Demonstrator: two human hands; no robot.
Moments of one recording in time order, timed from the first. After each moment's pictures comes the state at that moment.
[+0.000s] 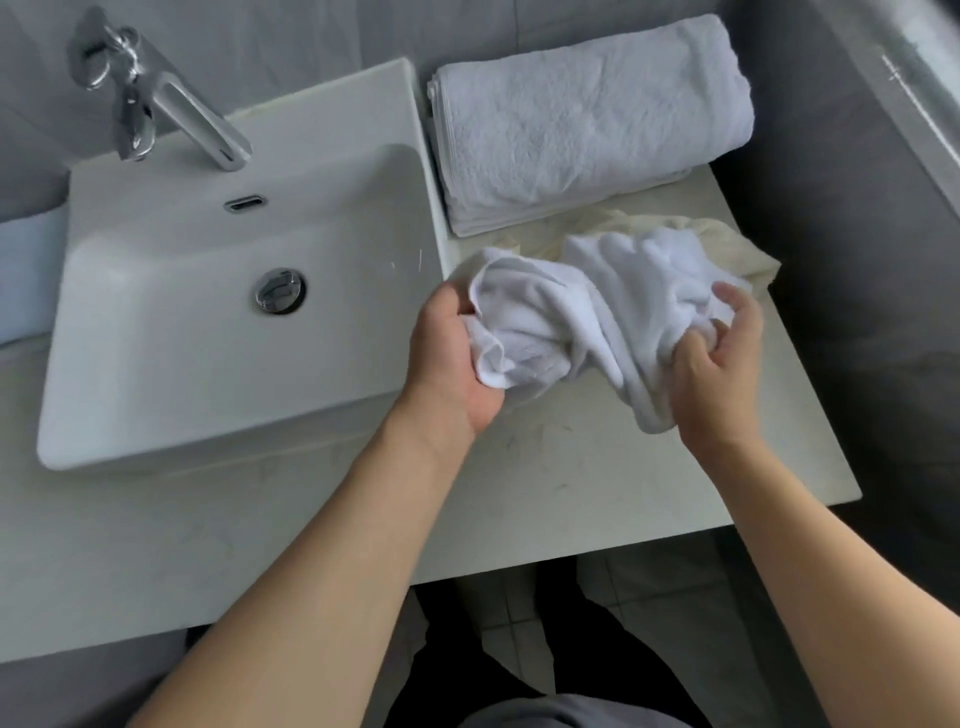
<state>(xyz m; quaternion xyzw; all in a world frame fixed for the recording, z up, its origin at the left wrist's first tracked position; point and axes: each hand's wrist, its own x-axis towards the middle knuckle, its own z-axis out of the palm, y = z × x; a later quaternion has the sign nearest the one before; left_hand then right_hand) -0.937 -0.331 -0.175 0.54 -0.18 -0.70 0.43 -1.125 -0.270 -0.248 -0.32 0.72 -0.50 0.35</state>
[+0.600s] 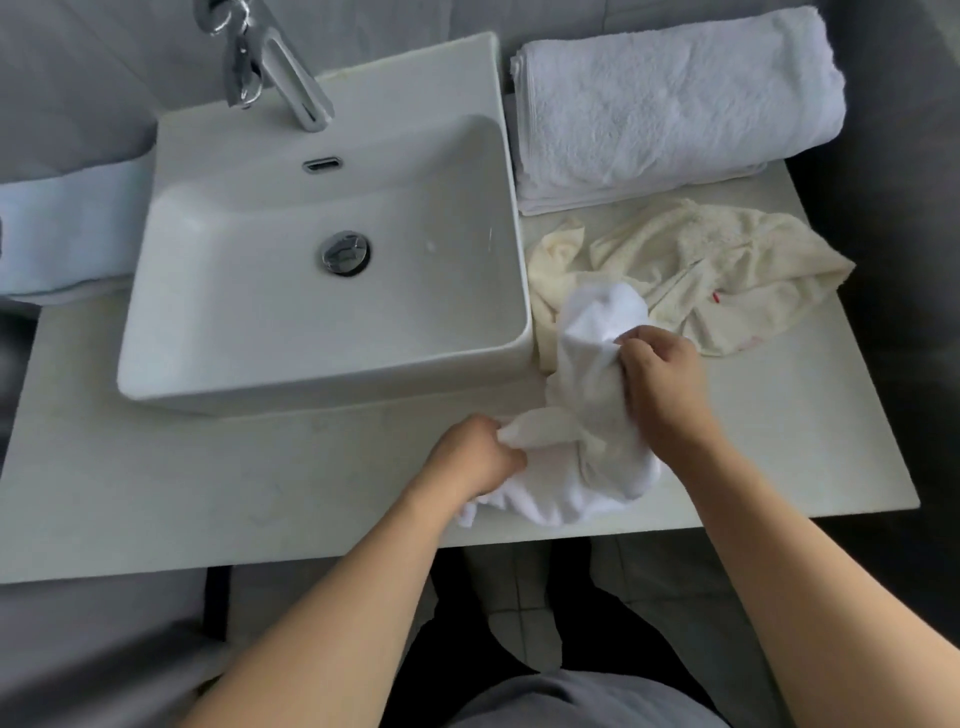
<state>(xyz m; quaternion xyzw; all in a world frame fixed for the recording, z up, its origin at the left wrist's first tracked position) -0.845 -0.249 -0.260 0.70 -0.54 -0.47 -0.10 -1.038 -0.271 -0.240 -0.40 0.70 -0.40 0.44</state>
